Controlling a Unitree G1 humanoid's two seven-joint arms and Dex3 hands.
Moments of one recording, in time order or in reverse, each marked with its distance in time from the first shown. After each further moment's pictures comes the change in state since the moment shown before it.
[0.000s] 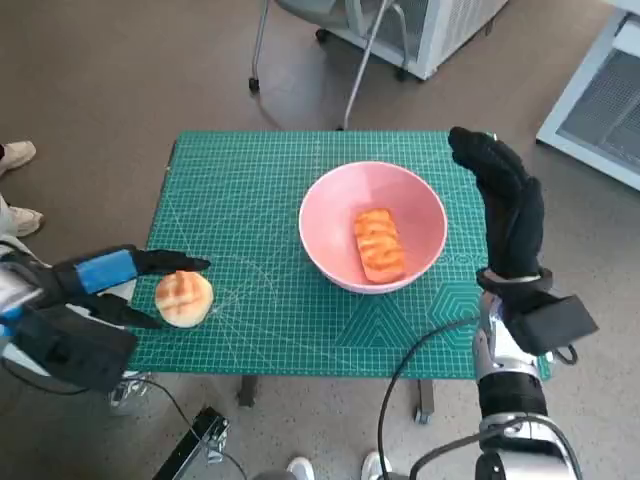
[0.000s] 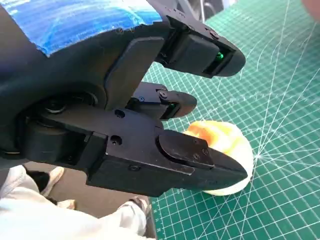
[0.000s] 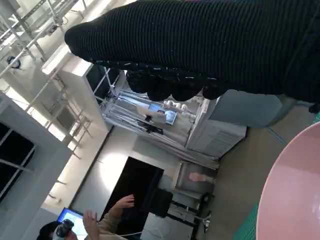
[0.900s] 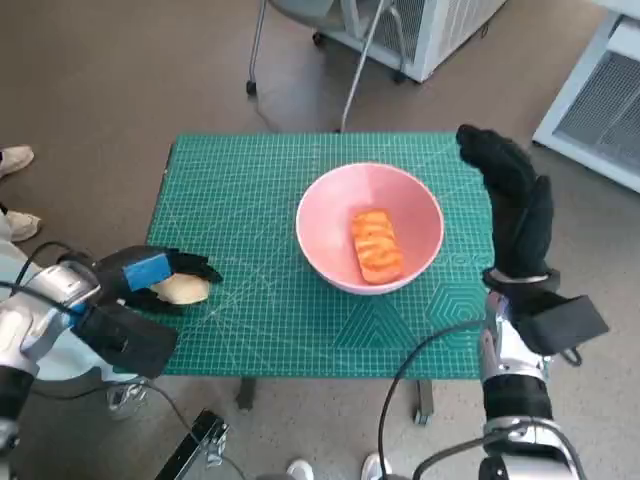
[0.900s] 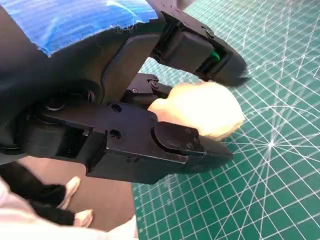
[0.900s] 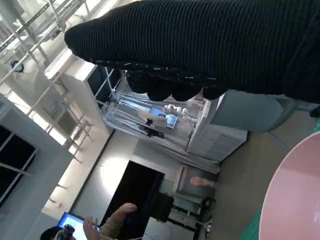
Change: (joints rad) left arm -0.175 -0.107 -0.213 0.281 0.221 -0.066 0.232; right arm 0.015 -0.009 -0.009 -0.050 0.020 0.045 0.005
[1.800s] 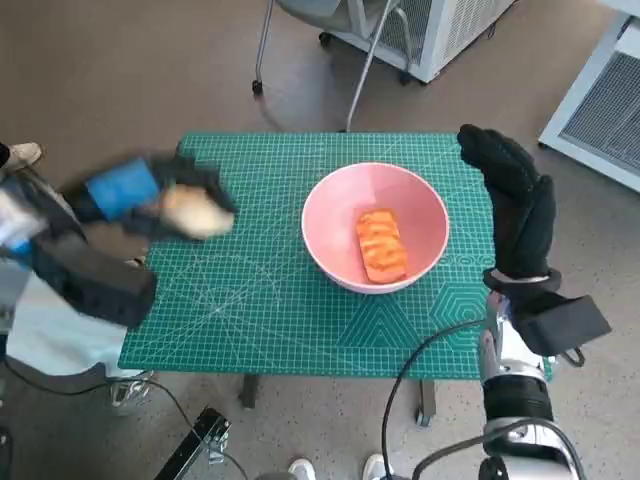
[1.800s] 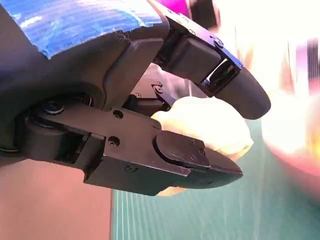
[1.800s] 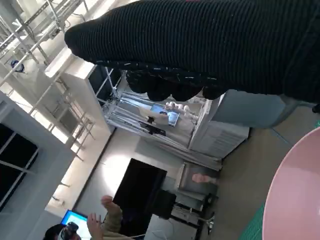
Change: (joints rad) left arm -0.249 -0.056 0.225 -0.254 -0.289 0.053 -0.093; right arm 0.002 0.002 0.004 -0.009 -0.005 0.004 0.000
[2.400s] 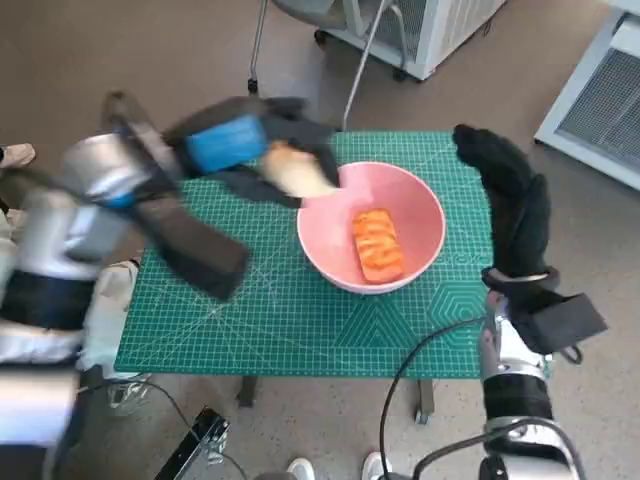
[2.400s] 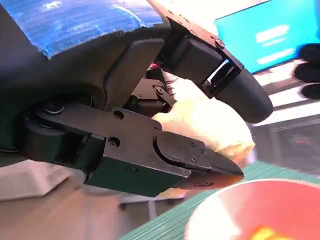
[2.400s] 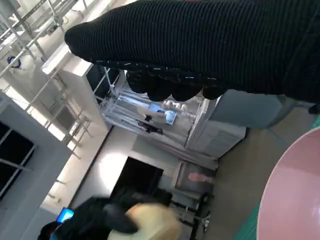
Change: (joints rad) left arm -0.270 -0.305 -0.209 0.244 0.177 -0.072 0.149; right arm 0.000 -0.011 0.003 -0.002 -0.011 0.004 0.000
